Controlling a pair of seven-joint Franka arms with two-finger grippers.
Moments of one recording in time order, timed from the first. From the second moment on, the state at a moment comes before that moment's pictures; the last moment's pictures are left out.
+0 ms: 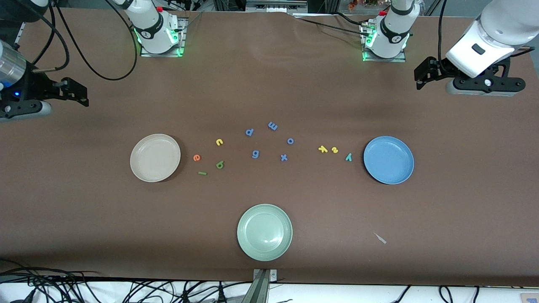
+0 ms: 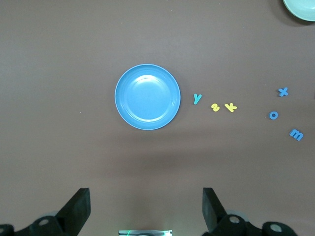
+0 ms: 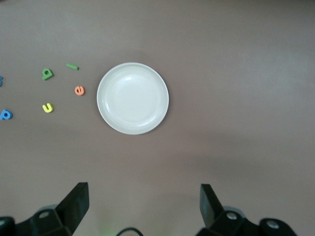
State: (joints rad) left arm 0.08 -0.03 -0.29 -1.58 0.03 1.46 -0.16; right arm 0.01 0.03 0.03 -1.59 -0.04 1.54 -0.13
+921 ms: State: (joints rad) left arm 0.12 -0.03 -0.29 -1.58 0.03 1.46 -0.16; right arm 0.01 0.02 -0.01 -1.57 -0.04 1.43 -0.13
